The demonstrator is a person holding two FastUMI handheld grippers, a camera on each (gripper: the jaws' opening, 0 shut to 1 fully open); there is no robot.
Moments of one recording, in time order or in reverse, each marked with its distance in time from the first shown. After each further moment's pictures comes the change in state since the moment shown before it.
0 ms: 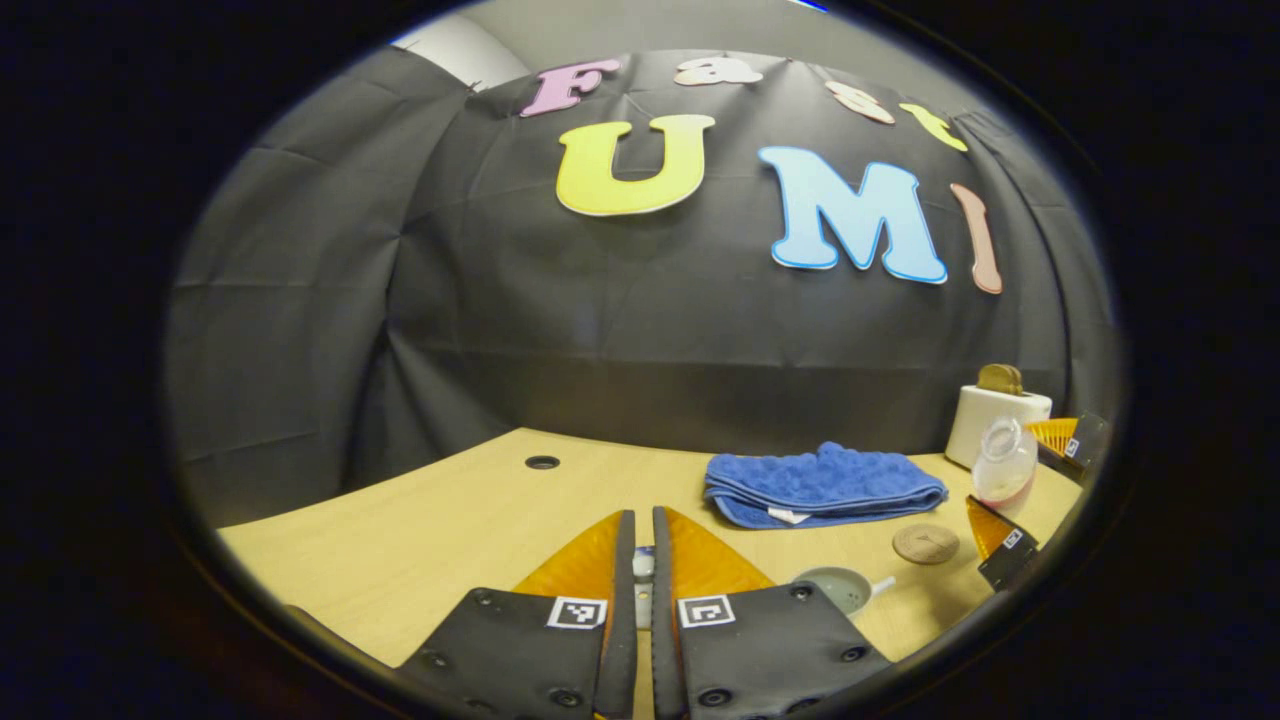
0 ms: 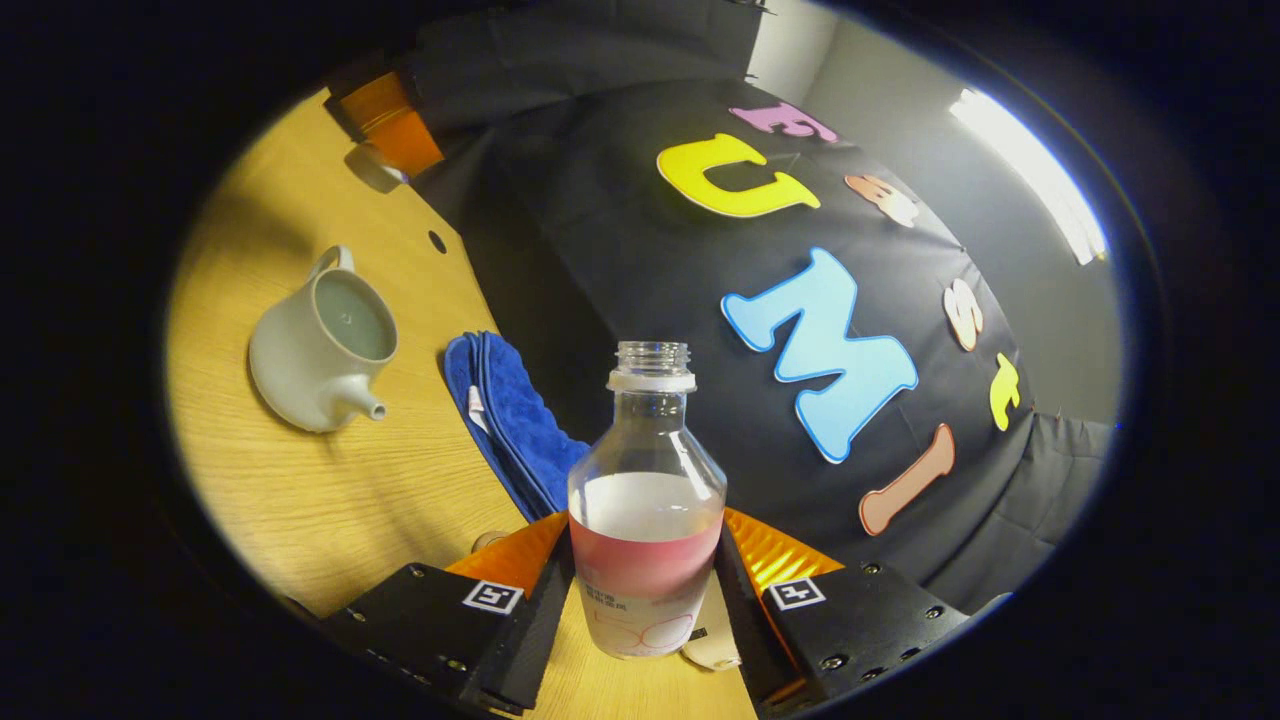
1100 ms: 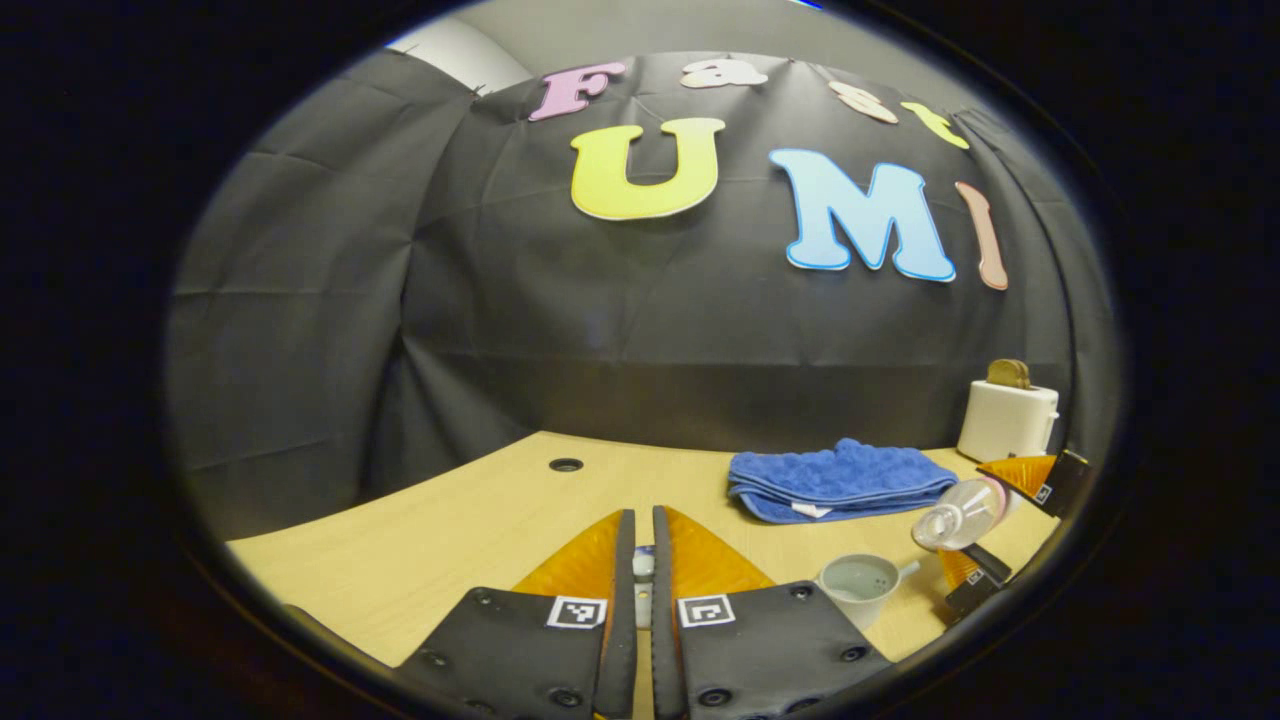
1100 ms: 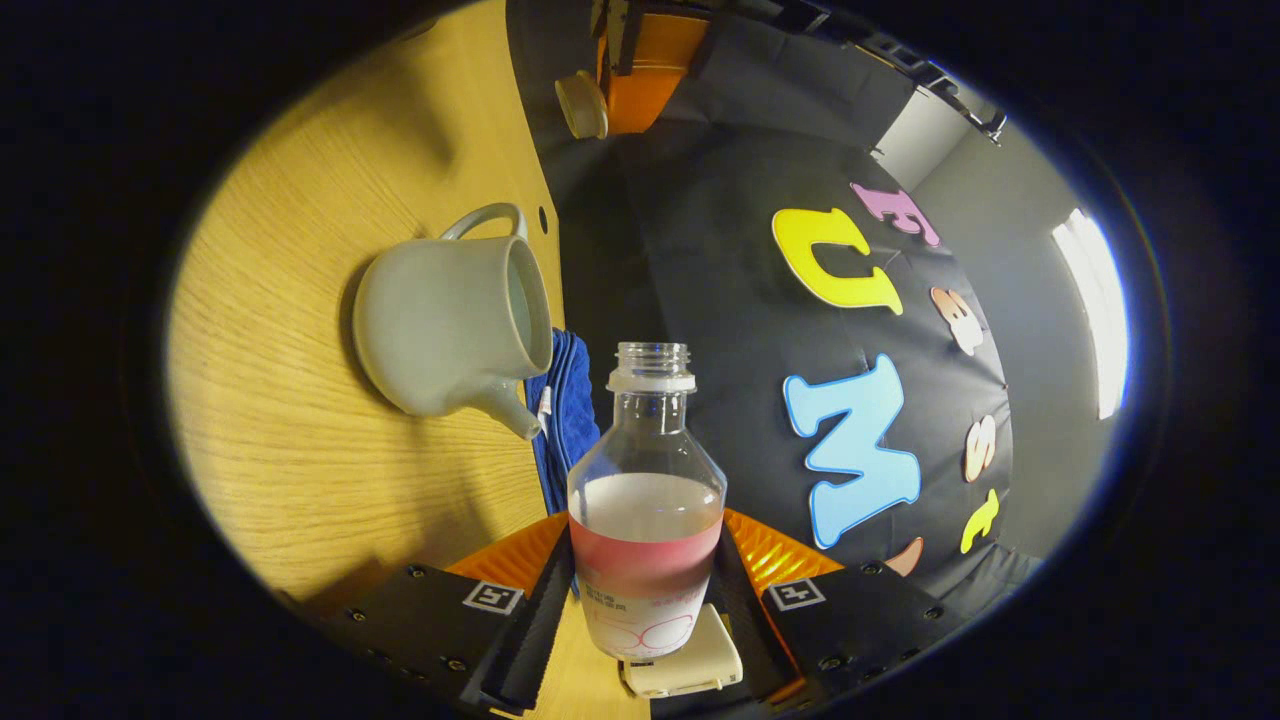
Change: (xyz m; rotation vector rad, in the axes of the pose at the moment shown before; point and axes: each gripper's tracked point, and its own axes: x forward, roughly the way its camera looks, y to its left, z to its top) left arm -0.012 0.033 0.000 0.025 0.001 0.034; right arm -0.005 0.050 0.028 -0.377 -0.090 0.017
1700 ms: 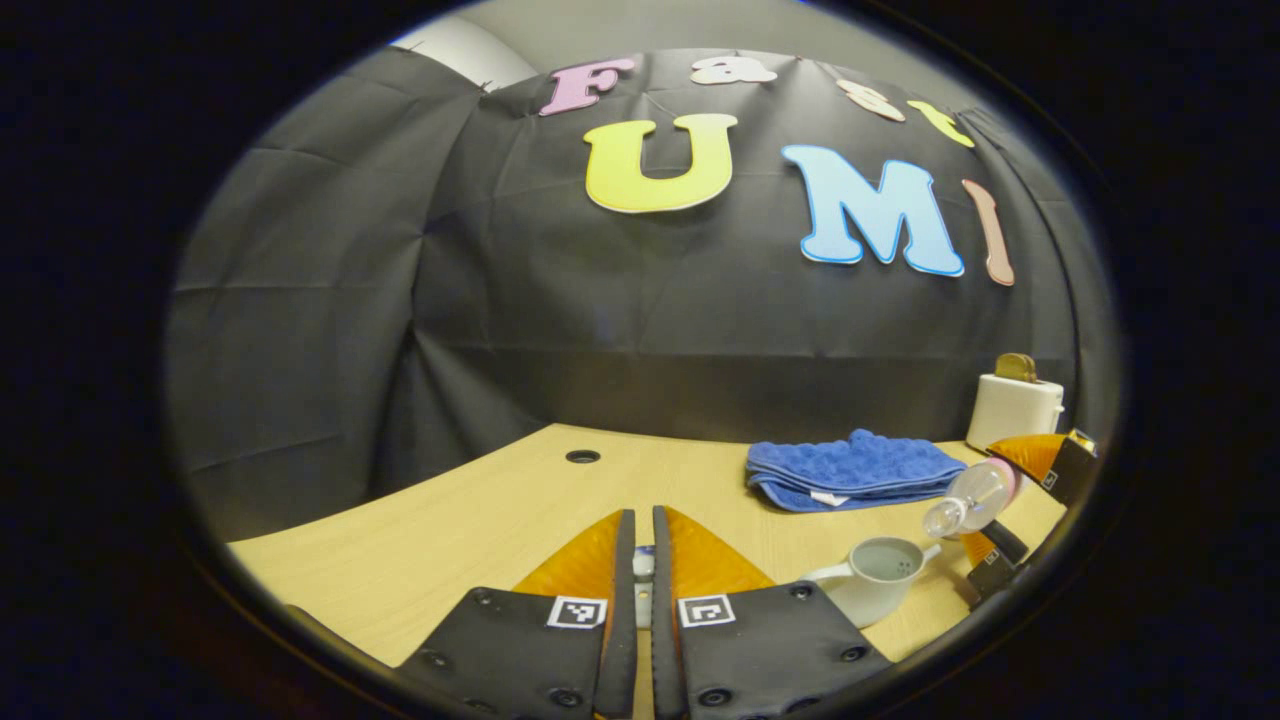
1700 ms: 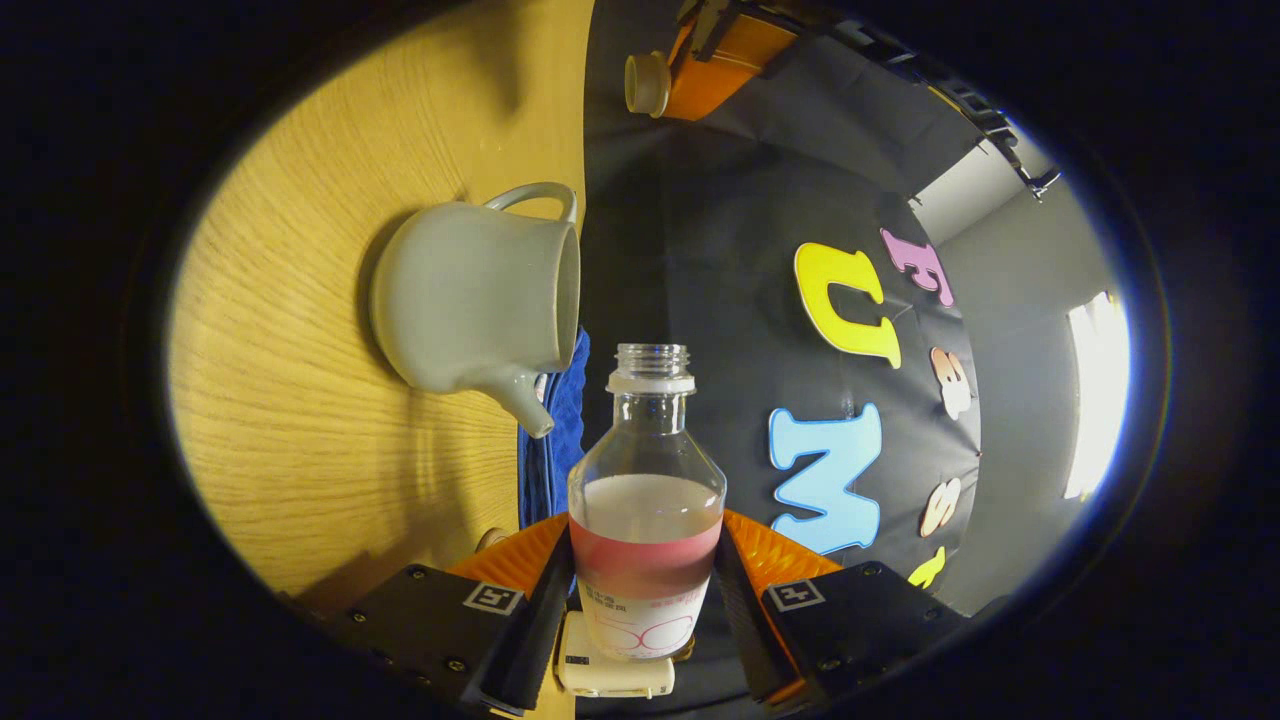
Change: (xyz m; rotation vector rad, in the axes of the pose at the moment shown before) left arm -0.006 0.019 -0.010 -0.007 0.016 0.010; right arm 0.005 -0.007 0.003 -0.200 -0.001 -0.038
